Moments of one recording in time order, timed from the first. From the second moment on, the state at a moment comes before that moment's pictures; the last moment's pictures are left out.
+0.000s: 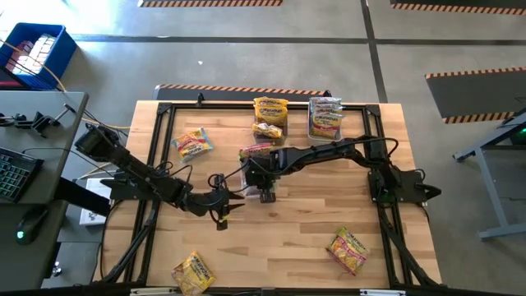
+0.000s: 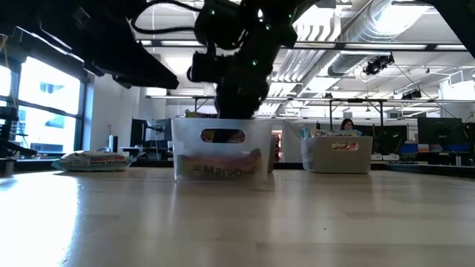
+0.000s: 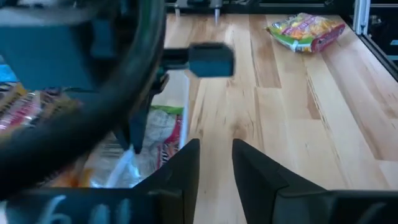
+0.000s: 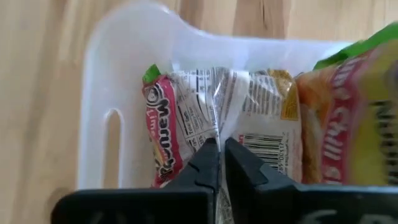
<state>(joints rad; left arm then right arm) -0.48 1.39 0.53 0.36 -0.56 -0.25 0.00 2.11 1.62 -0.61 -0.06 -0.16</state>
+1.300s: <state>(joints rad) -0.10 1.64 0.70 0.29 -0.17 -0.11 0.19 1.53 1.20 -0.52 0.20 0.04</state>
